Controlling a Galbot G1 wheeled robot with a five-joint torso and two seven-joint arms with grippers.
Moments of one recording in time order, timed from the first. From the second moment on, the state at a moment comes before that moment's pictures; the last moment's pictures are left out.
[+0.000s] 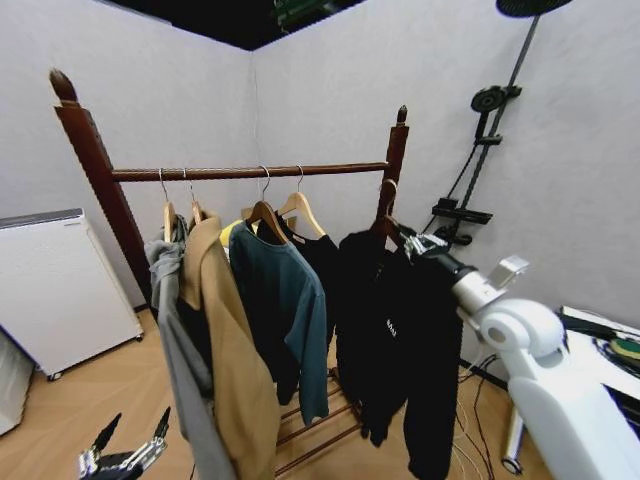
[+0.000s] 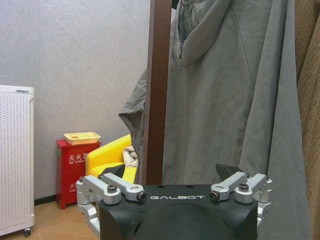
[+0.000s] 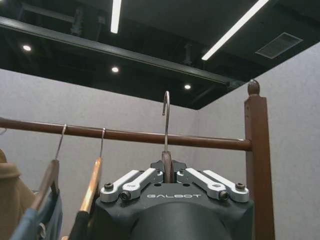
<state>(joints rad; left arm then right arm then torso) 1.94 -1.35 -0.90 -2.27 -0.51 -0.14 0.13 -0.64 0.84 0.60 2.05 0.86 -0.37 -0.14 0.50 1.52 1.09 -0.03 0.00</state>
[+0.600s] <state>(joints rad) 1.94 -1.35 -0.90 -2.27 -0.51 -0.14 0.13 -0.27 0.88 0.30 1.84 0.88 -0.41 -0.12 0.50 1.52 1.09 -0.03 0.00</state>
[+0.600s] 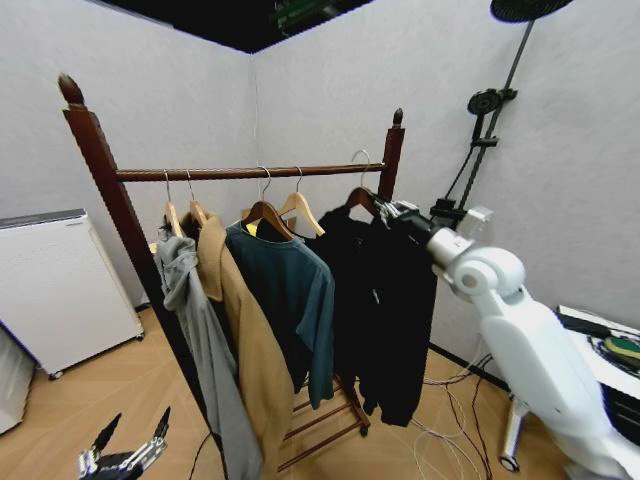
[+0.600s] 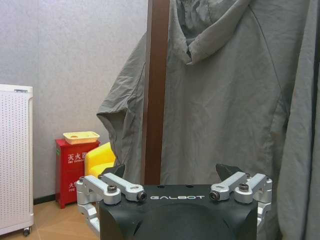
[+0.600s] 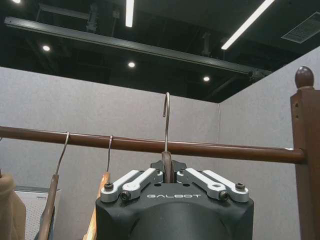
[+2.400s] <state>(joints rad) 1.94 -1.35 -0.90 -2.27 -0.51 -0.14 0.14 -0.69 0.86 0.48 2.15 0.90 -0.53 0.12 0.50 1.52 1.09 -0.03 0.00</state>
